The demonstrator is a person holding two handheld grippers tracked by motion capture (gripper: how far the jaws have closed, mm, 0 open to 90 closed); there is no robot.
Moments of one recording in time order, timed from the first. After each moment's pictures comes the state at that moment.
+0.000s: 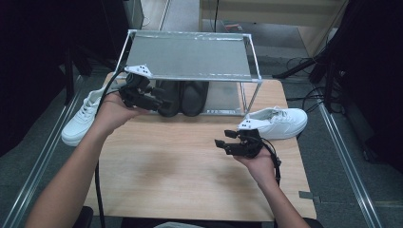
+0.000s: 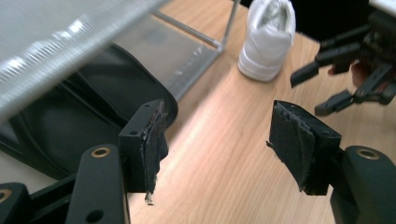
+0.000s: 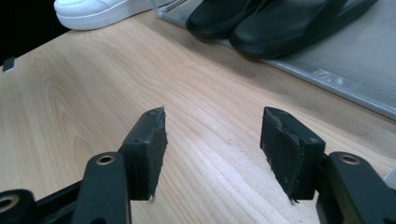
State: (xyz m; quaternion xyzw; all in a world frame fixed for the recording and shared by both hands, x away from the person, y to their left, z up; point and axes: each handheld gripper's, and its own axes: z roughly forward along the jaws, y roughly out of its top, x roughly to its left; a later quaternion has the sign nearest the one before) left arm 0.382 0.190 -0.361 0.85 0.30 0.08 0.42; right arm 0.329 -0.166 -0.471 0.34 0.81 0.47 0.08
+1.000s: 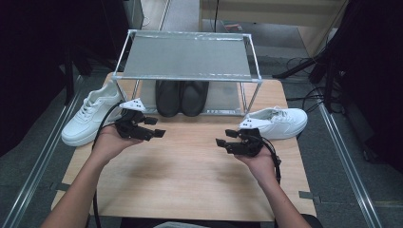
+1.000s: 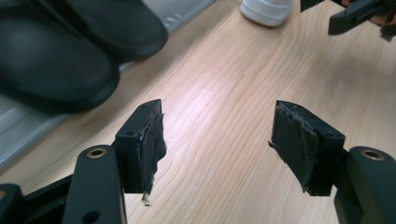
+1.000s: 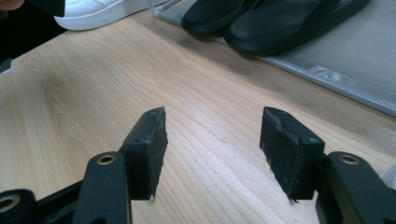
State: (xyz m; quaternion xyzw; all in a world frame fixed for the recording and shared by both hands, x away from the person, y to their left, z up) left arm 0.347 0.222 -0.442 0.85 0.33 0.06 0.42; right arm 0.337 -0.170 -0.477 0.34 0.81 0.47 0.08
